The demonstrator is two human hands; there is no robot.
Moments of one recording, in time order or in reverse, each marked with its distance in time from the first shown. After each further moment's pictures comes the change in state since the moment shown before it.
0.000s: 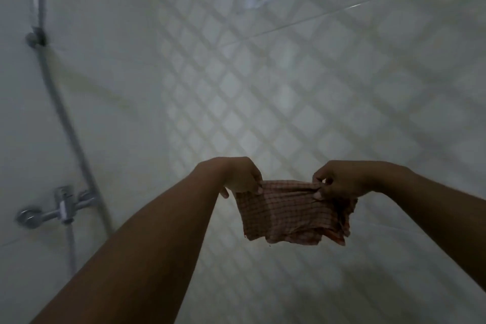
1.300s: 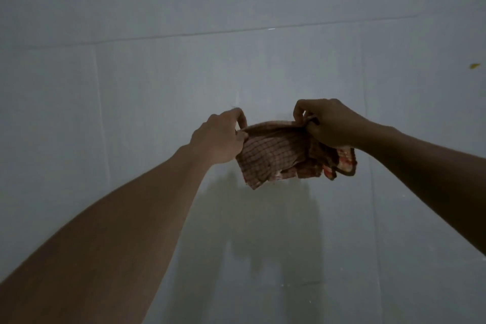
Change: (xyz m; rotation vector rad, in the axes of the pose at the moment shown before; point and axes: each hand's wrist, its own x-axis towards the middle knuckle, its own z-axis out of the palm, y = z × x) left_hand -0.584 0.535 0.084 -0.711 -0.010 2.147; right_hand -0.827 -0.355 -0.030 -0.770 0.793 1.913
